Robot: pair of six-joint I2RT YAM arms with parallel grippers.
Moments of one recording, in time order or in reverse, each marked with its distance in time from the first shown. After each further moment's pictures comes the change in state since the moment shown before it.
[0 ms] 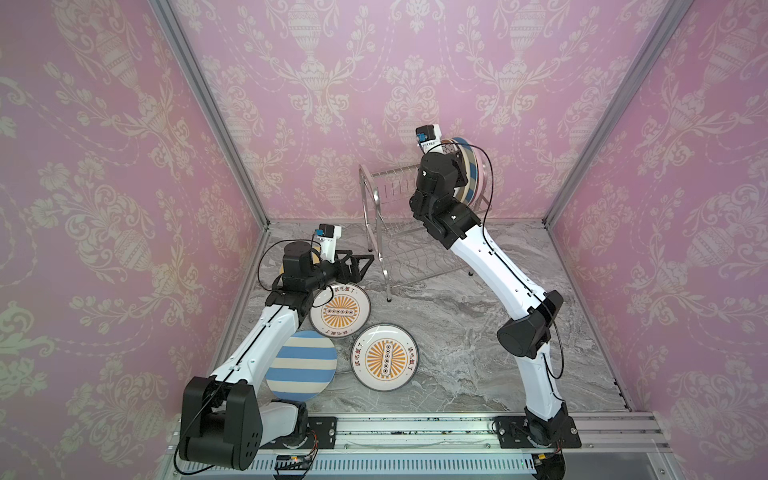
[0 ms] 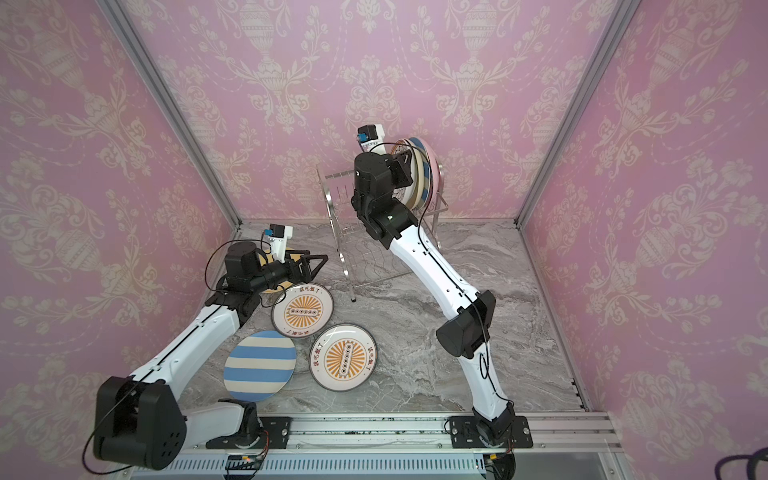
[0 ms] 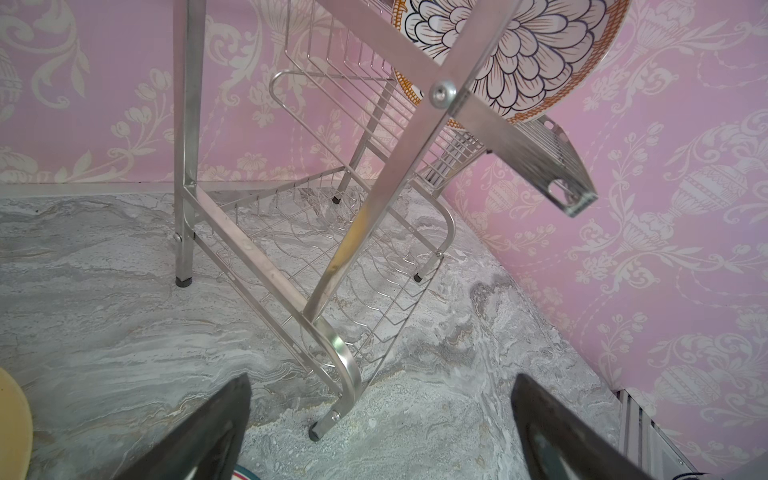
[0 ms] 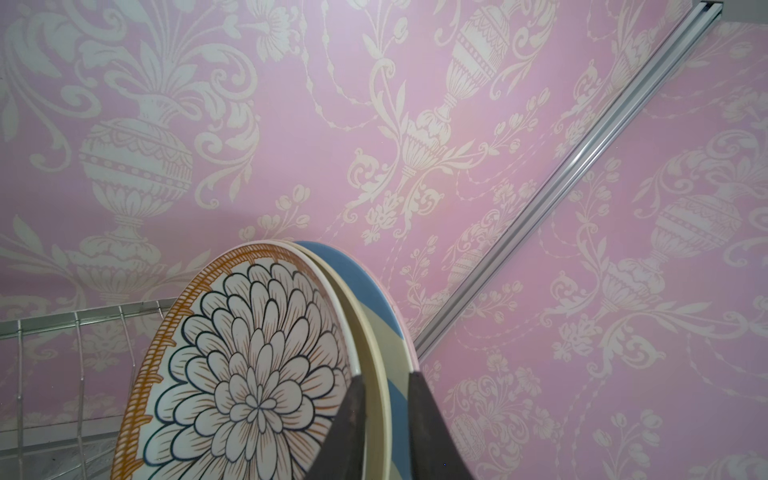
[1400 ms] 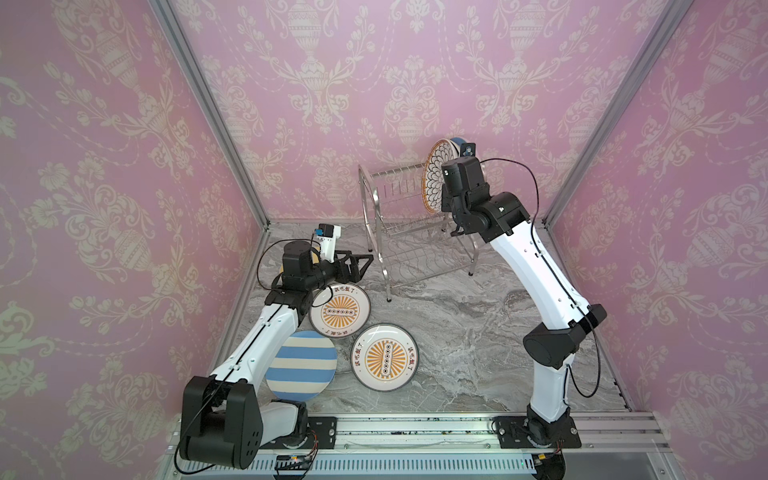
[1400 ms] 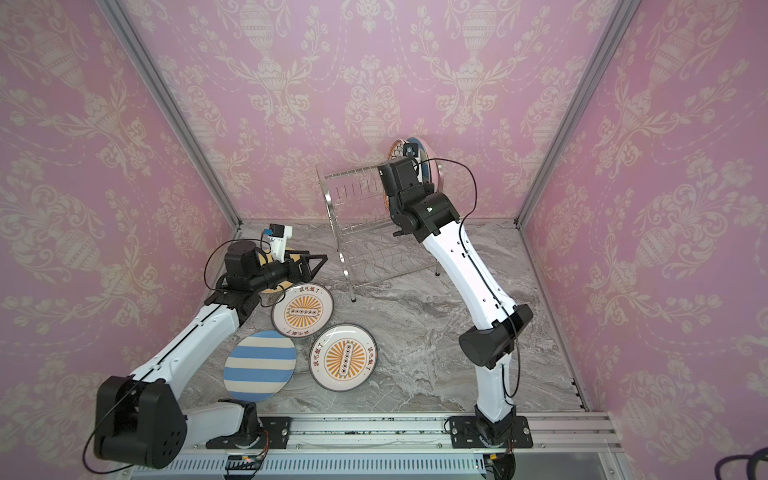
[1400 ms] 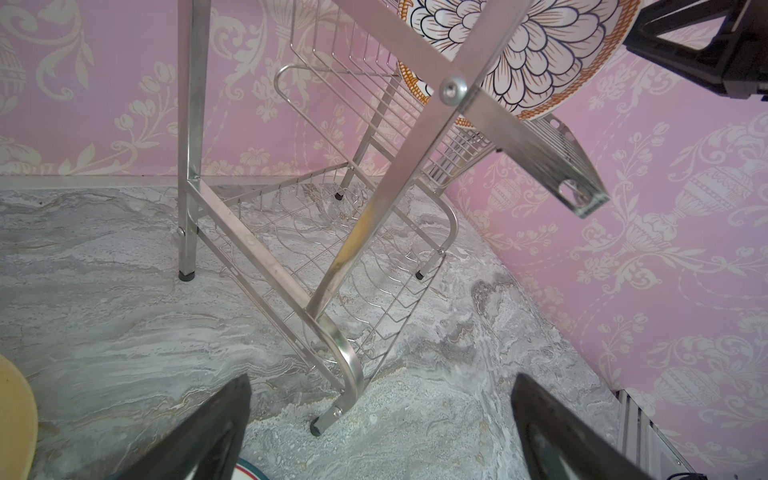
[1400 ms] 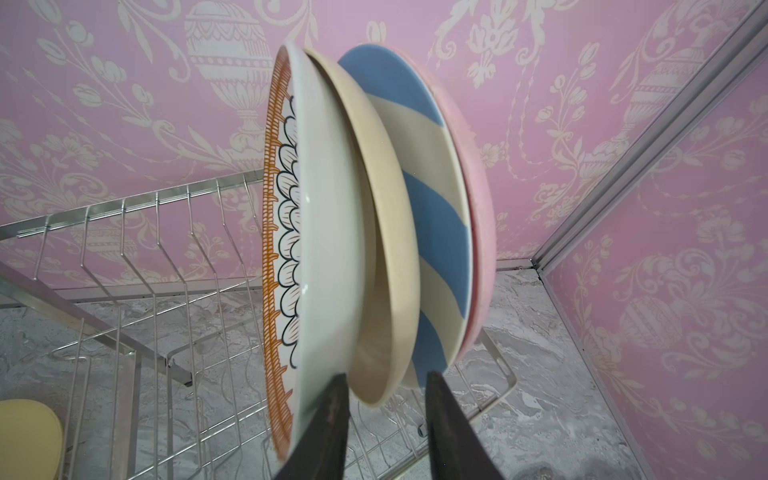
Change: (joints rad) left arm 0.006 0.005 0.010 -0.023 0.001 0.000; right arm -0.092 -0.188 -0.052 -0.851 -0.470 0.954
